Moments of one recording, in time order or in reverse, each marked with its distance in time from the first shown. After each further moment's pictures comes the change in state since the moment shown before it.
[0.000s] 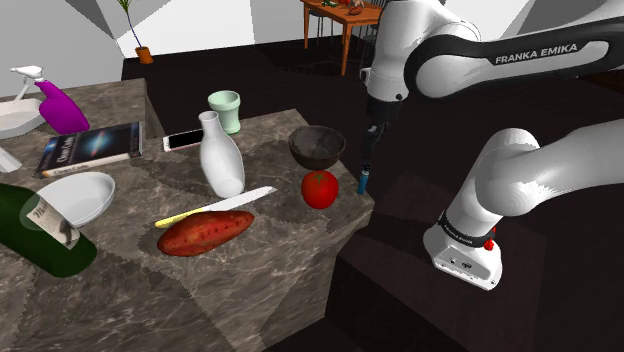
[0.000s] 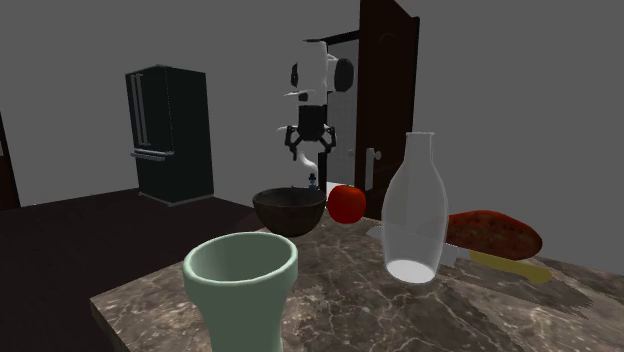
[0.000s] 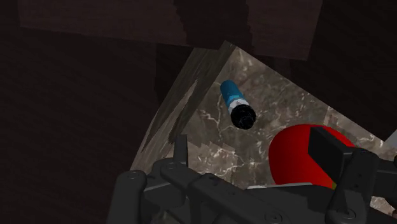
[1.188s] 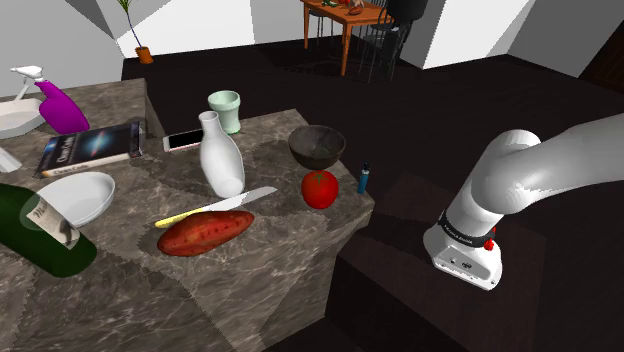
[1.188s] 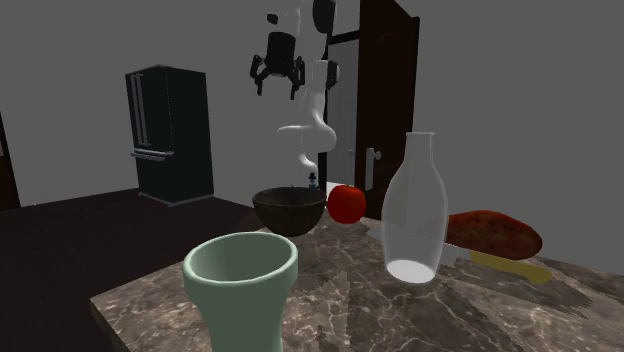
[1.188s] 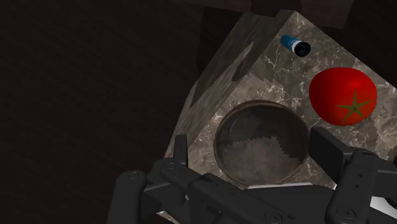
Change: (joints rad) arm -0.108 0.091 -0.131 0.496 -0.205 -0.334 -0.187
